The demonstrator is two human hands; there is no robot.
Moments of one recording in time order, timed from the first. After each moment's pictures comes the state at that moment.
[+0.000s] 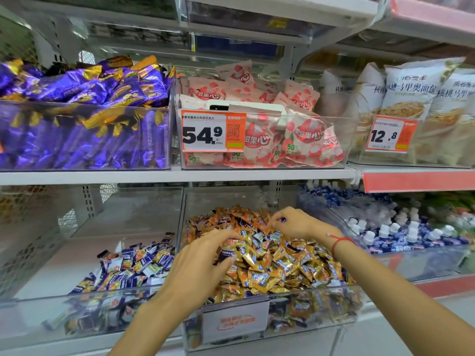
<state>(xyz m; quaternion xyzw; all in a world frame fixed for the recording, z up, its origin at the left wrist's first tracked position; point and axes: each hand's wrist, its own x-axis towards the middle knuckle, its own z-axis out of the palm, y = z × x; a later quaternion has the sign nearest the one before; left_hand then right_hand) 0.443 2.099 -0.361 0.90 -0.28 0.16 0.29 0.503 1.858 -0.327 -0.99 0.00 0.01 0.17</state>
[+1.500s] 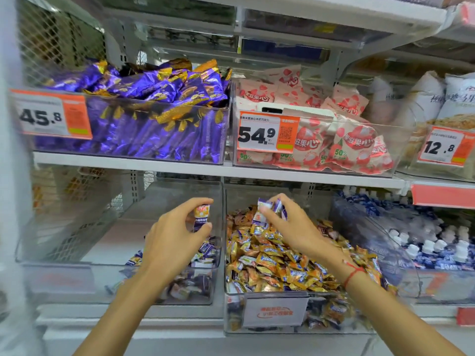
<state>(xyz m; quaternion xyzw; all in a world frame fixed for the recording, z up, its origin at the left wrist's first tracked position) 0.444 2.191 -0.345 0.88 -0.08 0.24 0.41 0.467 1.957 -0.326 -0.90 -0.12 -0.15 0.39</state>
